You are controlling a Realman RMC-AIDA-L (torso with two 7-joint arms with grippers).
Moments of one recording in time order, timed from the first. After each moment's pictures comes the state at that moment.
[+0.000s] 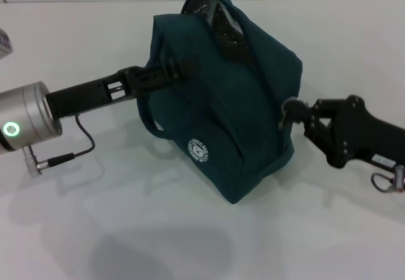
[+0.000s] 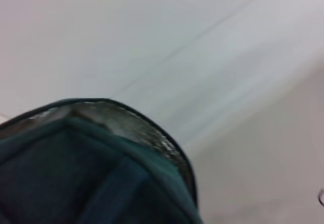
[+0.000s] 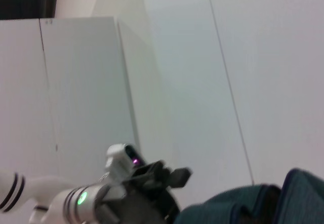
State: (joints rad) left arm -0.49 -2.08 0.79 0.55 1.62 1.69 -1.96; right arm 0.54 2.03 -0.91 -0.11 -1.42 -1.71 0.78
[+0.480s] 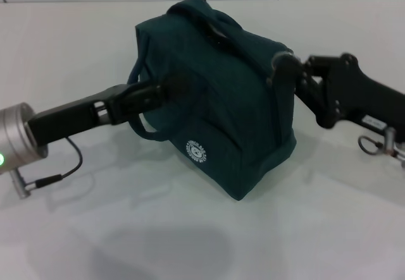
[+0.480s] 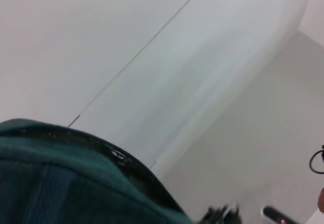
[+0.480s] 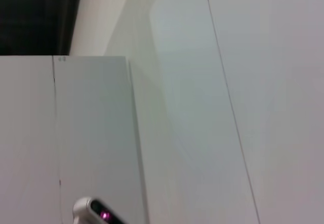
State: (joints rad) left arm -0.42 -2.08 0.80 0.55 1.58 1.78 -1.73; right arm 0.65 2.03 -0.91 -0.06 -1.33 -1.75 0.76
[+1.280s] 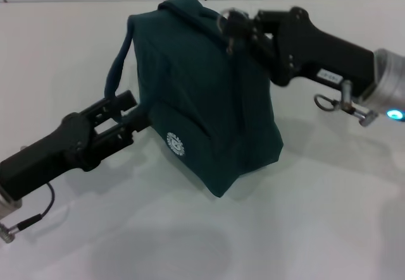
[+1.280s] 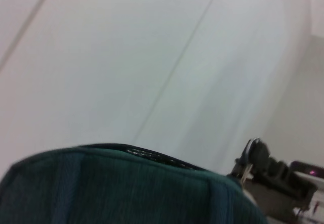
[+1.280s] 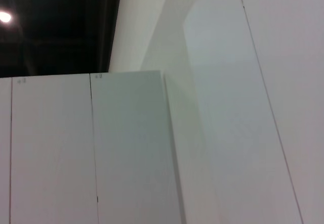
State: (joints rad) left arm -0.25 -2.09 0.79 0.43 1.48 1.78 -1.27; right arm 0.86 2.03 -0.89 0.05 -1.31 -1.74 0.79
